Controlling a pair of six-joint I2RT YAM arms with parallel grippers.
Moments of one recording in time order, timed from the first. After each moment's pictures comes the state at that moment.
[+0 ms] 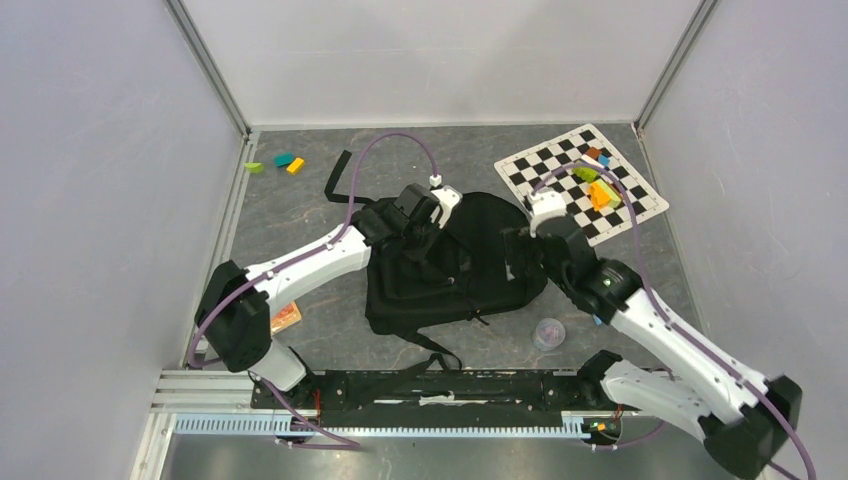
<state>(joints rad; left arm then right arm) -0.81 1.55 1.20 -0.53 -0.10 -0.05 0.66 0.98 0.86 -0.50 0.31 0.21</state>
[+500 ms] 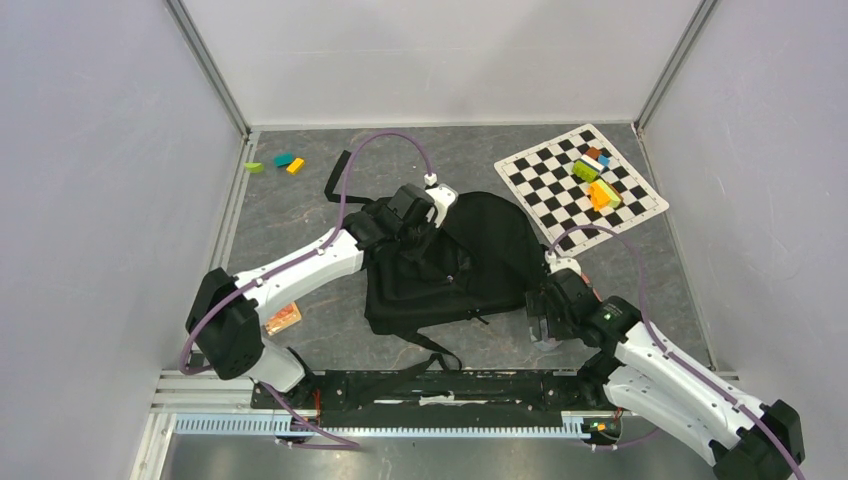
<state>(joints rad) -0.80 1.49 1.17 -0.52 -0.10 -0.06 0.66 0.74 0.49 -0.86 0.27 0.47</state>
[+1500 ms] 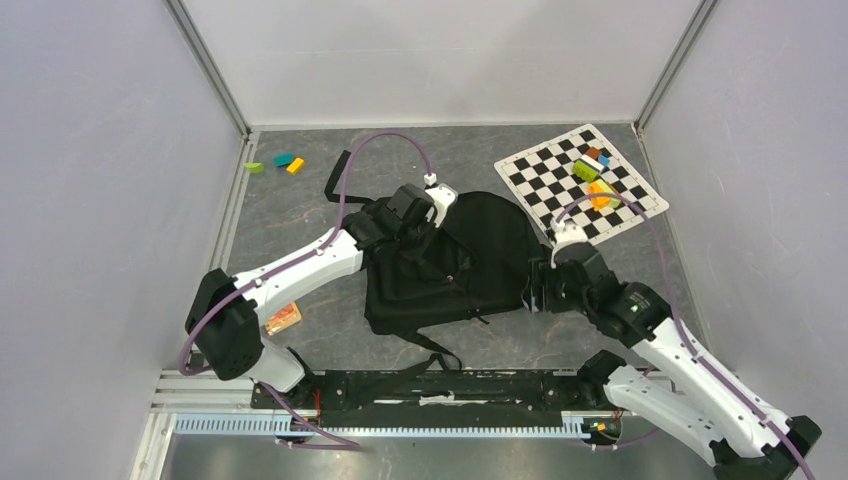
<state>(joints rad) -0.80 1.49 1.17 -0.52 -0.10 -0.06 0.66 0.71 0.70 -0.90 0.19 0.45</state>
